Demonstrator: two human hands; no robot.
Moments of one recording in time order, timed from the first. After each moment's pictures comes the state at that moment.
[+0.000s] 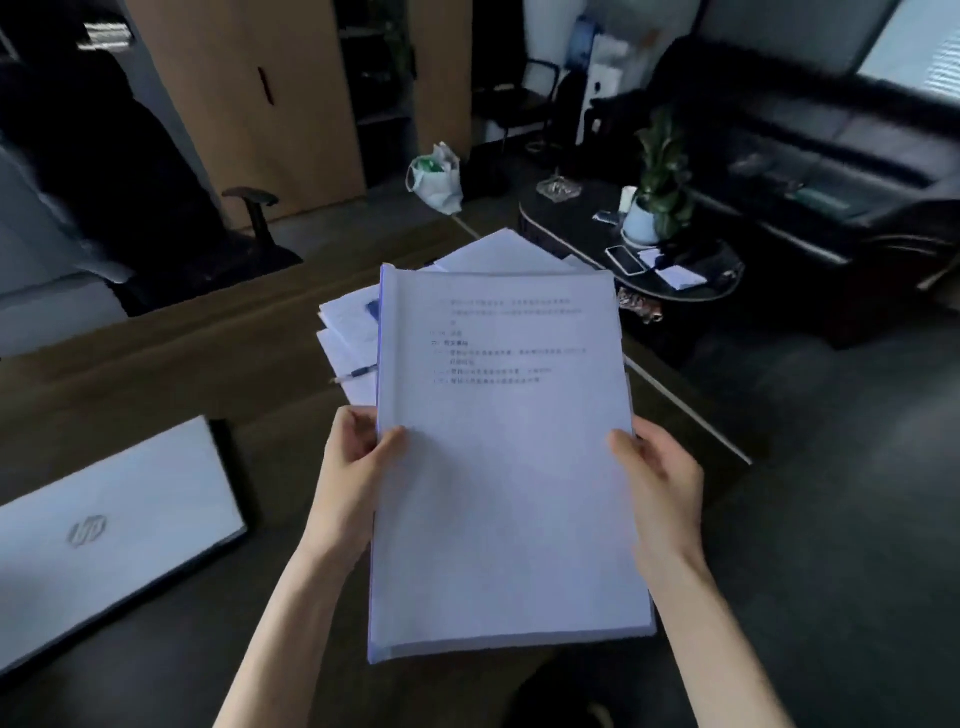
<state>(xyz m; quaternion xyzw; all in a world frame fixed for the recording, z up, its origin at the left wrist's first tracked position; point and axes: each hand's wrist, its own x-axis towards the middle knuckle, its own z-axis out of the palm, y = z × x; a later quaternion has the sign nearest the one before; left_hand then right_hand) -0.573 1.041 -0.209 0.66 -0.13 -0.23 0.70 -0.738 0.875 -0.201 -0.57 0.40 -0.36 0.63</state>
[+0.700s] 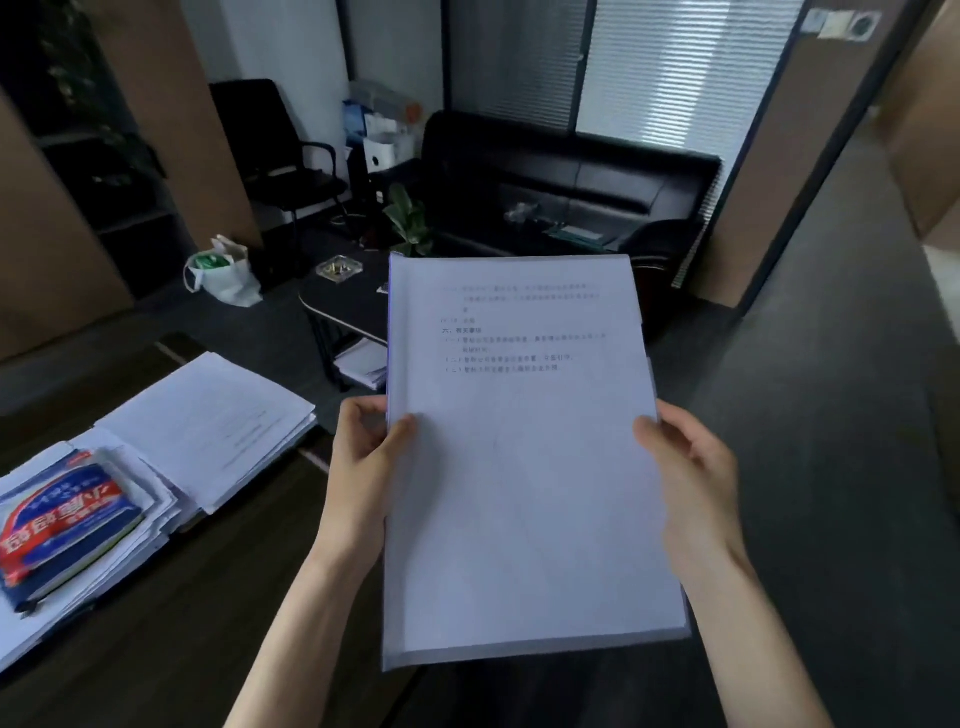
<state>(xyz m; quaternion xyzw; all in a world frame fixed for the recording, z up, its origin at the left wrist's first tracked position) -0.749 0.634 -0.141 0.60 -0.24 -0.31 0.70 -0.954 0.533 -0.136 -0.49 0.46 -0.51 0.54</state>
